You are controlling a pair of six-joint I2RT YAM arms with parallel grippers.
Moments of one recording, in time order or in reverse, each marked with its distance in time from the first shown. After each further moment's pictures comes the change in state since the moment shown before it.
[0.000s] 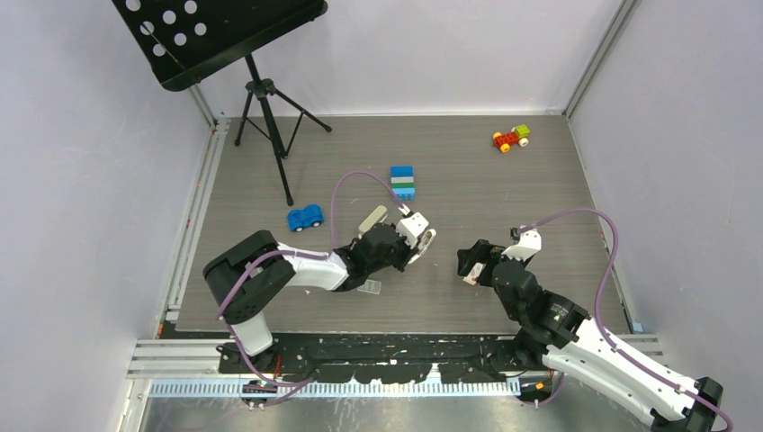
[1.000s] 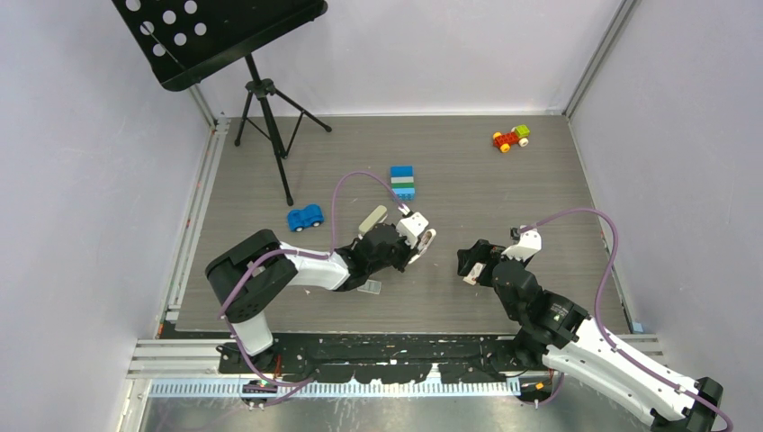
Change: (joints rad) left arm 0.000 0.016 0.009 -0.008 -0.012 -0.016; right arm 0.000 0.000 0.000 0.000 0.000 0.000
